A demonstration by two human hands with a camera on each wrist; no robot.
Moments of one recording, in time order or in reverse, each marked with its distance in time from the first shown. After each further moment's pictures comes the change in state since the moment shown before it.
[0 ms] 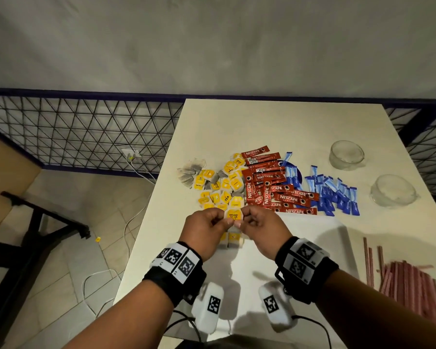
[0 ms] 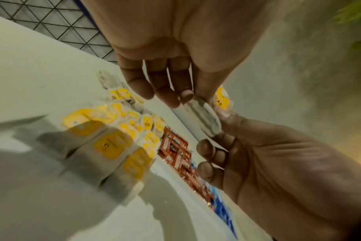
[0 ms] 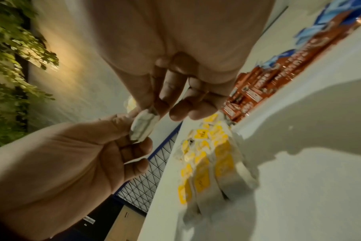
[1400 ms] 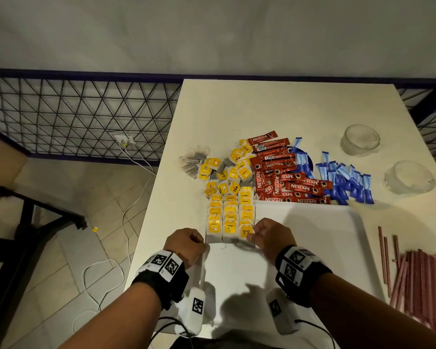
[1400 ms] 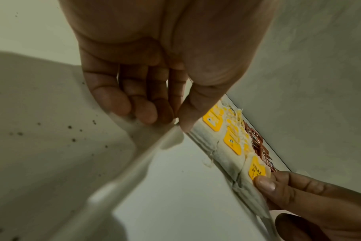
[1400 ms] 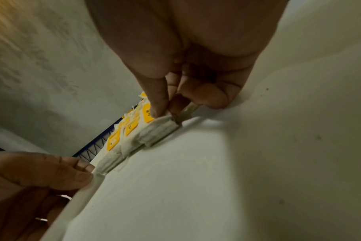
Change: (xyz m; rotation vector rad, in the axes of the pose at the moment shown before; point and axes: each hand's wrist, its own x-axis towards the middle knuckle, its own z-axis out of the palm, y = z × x) left_hand 0.010 -0.101 -0.025 0.331 -0.169 -0.403; right_hand 0.004 0.055 0.025 -0.383 0.079 0.390
